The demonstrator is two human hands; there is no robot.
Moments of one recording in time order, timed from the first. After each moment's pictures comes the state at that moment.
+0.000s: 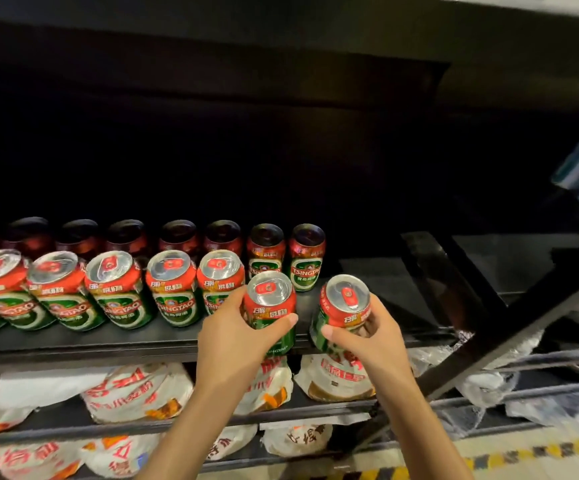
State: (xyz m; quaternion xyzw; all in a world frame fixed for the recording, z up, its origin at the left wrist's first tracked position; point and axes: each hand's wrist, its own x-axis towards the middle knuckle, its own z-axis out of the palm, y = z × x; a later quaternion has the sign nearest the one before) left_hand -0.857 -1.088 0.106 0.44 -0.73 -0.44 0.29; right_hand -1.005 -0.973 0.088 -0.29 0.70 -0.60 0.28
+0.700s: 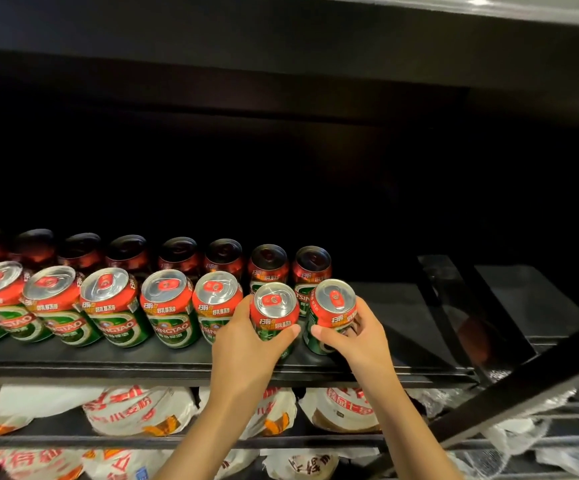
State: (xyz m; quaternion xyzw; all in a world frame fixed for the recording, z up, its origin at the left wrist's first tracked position) left_hand -0.897 -1.102 0.085 0.46 -0.72 -0.42 0.32; right_hand -1.045 -1.021 0.065 -0.34 0.68 -0.59 0.28
